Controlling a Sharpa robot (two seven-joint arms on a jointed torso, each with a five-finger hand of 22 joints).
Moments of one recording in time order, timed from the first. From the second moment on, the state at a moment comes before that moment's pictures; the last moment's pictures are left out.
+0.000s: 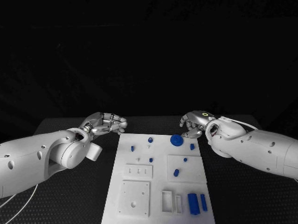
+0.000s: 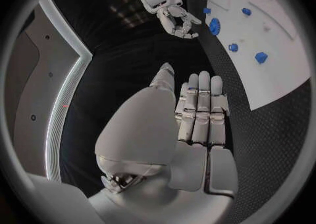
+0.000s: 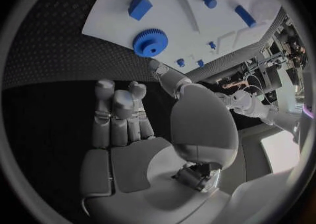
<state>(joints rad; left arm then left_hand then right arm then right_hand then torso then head) 1.37 -0.81 -0.20 1.36 -0.17 -0.21 0.28 1.57 -0.08 -0.01 0.29 0.12 0.78 0.18 0.43 0.34 1.16 0.11 0.14 0.12 0.96 0.09 0.45 0.55 0.05 0.82 -0.01 0.39 1.31 1.32 -0.66 -0.15 1.12 -1.52 -0.37 -0.10 1.10 -0.28 0.67 -0.20 0.05 0.89 0.13 0.30 0.43 1.18 0.01 0.91 1.17 1.30 -0.09 1.25 0.94 0.23 1.19 -0.02 0.92 1.31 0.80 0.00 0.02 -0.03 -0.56</state>
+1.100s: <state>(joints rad) 1.37 -0.81 -0.20 1.36 -0.17 -0.21 0.28 1.57 -0.08 -0.01 0.29 0.12 0.78 0.18 0.43 0.34 1.16 0.11 0.14 0.12 0.96 0.09 0.45 0.55 0.05 0.82 -0.01 0.39 1.31 1.28 -0.60 -0.15 1.06 -1.50 -0.32 -0.06 1.08 -0.26 0.65 -0.21 0.10 0.89 0.13 0.30 0.43 1.17 0.02 1.09 1.24 1.30 -0.09 1.30 1.04 0.23 1.19 -0.03 0.98 1.31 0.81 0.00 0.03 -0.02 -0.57</state>
